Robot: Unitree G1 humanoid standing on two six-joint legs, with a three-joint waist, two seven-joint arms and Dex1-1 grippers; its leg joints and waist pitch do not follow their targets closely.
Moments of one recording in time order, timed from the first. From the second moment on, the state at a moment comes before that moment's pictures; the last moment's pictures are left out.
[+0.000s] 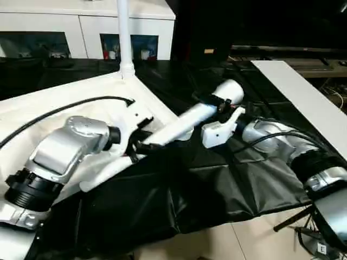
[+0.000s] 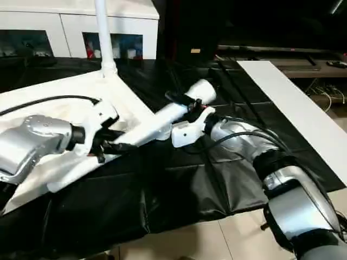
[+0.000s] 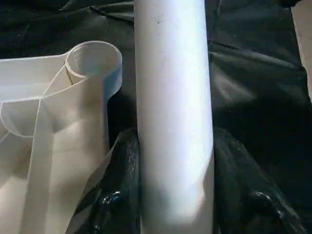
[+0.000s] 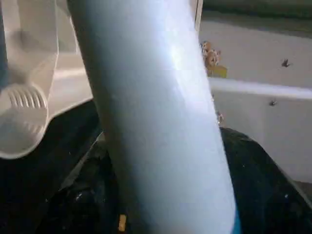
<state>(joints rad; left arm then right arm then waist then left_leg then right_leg) -0.62 0.64 -0.33 -0.04 -0.31 0.84 -0.92 -0.89 -0.48 0.51 0.91 -0.92 -0.74 -0.13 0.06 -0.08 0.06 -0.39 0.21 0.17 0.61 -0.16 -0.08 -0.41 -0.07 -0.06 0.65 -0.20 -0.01</state>
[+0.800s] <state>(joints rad) -0.78 0.49 0.05 0.06 -0.40 0.68 -0.72 -0.83 -0.41 0.40 1.08 -0.65 -0.63 0.16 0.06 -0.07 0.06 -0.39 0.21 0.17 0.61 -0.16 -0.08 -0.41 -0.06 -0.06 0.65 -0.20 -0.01</state>
